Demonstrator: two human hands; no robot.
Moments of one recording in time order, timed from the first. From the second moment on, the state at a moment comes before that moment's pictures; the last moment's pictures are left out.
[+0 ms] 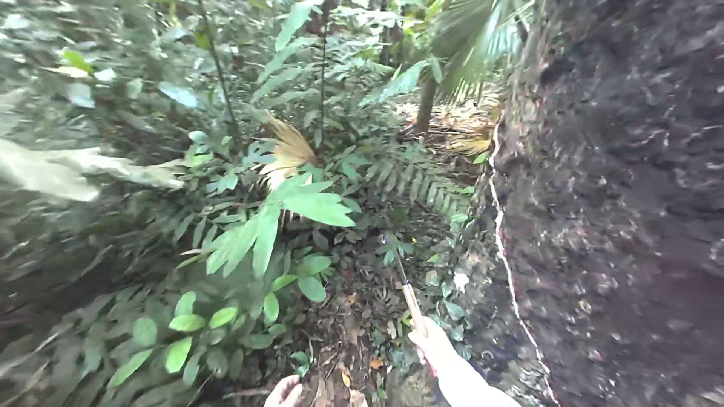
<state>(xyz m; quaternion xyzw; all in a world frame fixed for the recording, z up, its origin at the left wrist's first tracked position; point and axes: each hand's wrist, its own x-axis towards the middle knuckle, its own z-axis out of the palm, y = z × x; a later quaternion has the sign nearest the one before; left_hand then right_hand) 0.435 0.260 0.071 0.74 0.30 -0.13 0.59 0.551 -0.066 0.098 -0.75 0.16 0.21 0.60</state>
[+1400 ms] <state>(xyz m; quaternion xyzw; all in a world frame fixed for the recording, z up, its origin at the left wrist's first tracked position) 0.944 -0.065 0.363 0.21 -0.81 0.28 0.47 0.789 -0.014 0.307 -0.82 0.27 -0.48 0.17</state>
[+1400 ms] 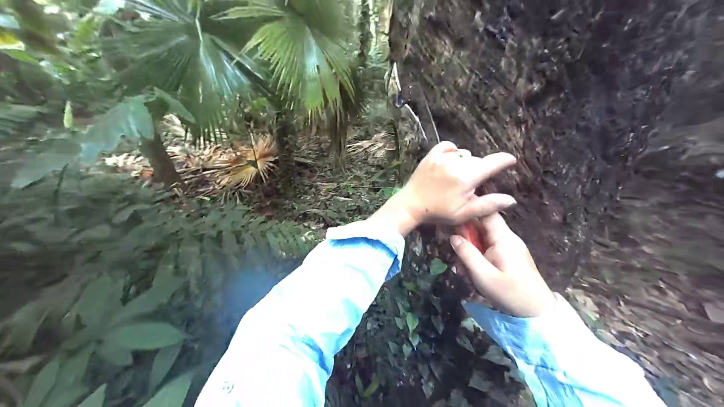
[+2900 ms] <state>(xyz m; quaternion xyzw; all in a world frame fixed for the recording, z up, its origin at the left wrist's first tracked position) 0.977 -0.133 0.398 0.09 -0.75 0.24 0.61 0.851 -0.023 0.389 -0.82 0.54 -0.20 -0.06</state>
